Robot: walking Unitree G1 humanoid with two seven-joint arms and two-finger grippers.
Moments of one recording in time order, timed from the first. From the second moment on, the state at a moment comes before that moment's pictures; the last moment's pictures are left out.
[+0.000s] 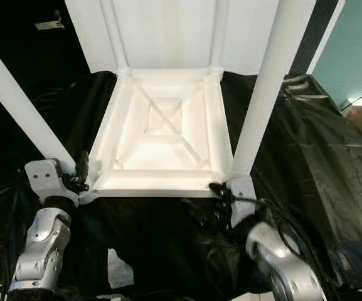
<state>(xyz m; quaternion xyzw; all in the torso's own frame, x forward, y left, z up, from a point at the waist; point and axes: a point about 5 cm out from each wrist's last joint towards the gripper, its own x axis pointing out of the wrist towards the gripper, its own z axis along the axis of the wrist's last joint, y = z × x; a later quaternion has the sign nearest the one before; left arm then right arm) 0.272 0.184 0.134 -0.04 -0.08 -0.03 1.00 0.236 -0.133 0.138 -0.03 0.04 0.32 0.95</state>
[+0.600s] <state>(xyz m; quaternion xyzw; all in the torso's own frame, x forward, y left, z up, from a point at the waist) 0.273 0.178 0.135 -0.03 -0.09 -0.04 1.00 0.260 -0.108 0.121 -0.04 -0.02 0.23 0.97</state>
